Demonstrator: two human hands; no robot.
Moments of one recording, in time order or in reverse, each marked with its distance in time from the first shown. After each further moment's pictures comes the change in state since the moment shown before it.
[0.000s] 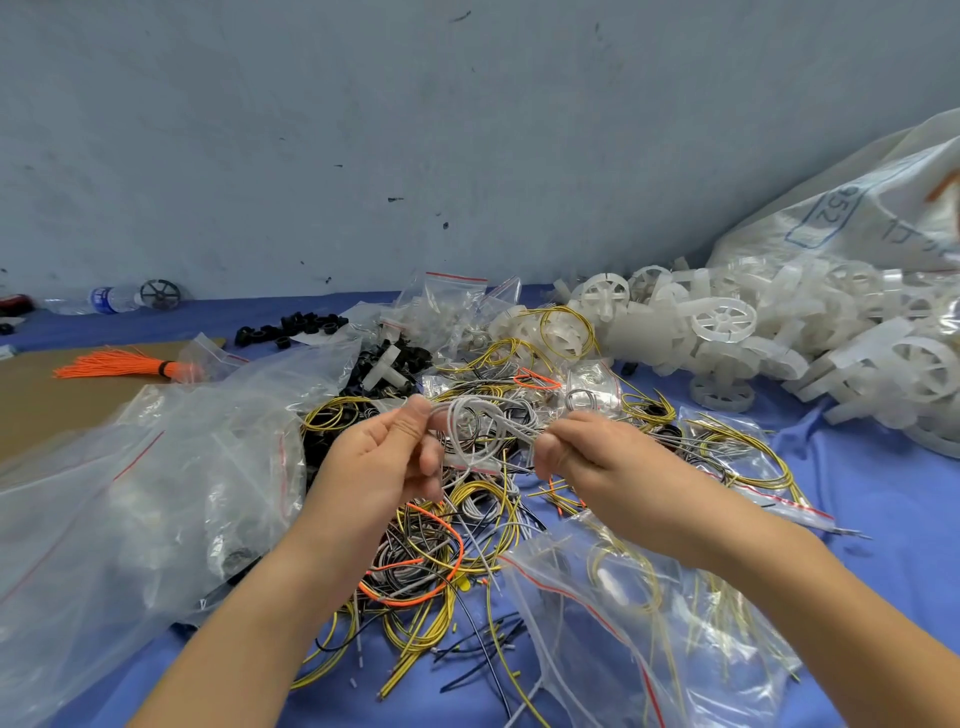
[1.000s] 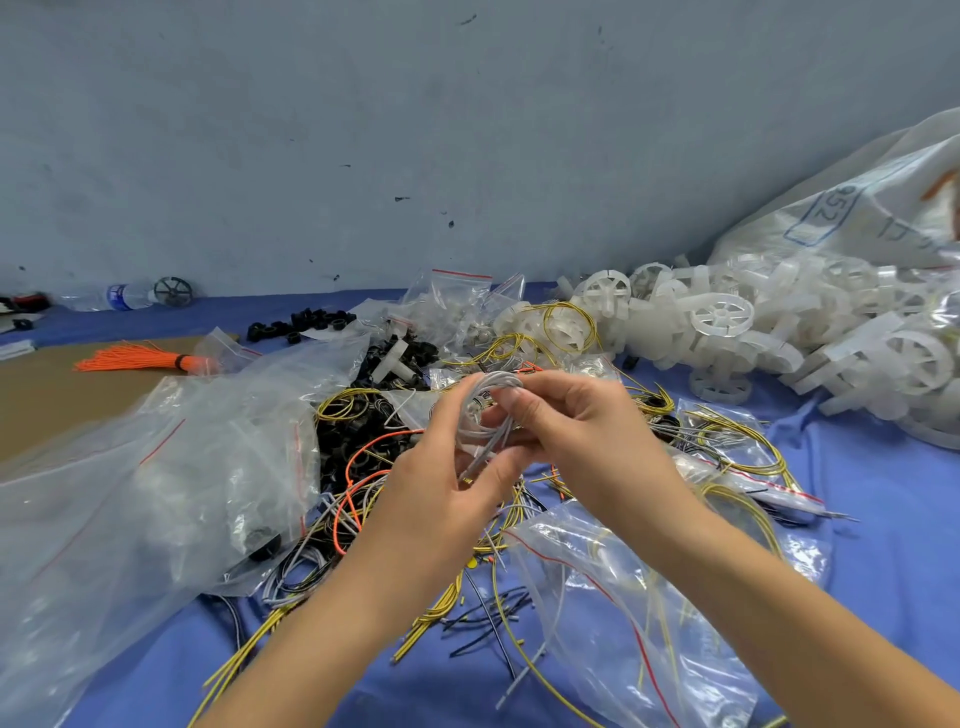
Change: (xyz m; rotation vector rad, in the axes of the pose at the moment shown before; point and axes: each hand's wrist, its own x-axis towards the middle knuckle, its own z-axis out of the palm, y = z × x) left_hand -0.042 0.004 0.028 0.513 -0.111 0.300; right_hand 0.001 -0.038 0.019 0.823 0.334 -0.054
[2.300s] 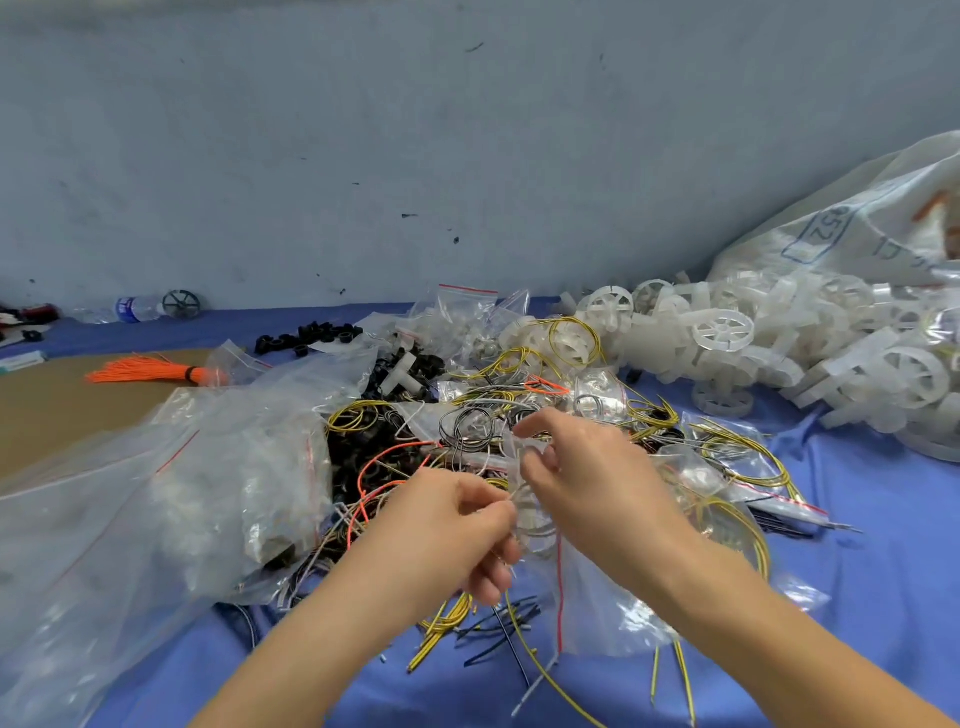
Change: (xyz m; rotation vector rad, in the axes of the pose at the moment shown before) left_hand -0.006 0.012 -0.013 -0.121 -0.202 -0.517; right_hand -0.010 0.003 0.007 -0.906 0.033 -0.029
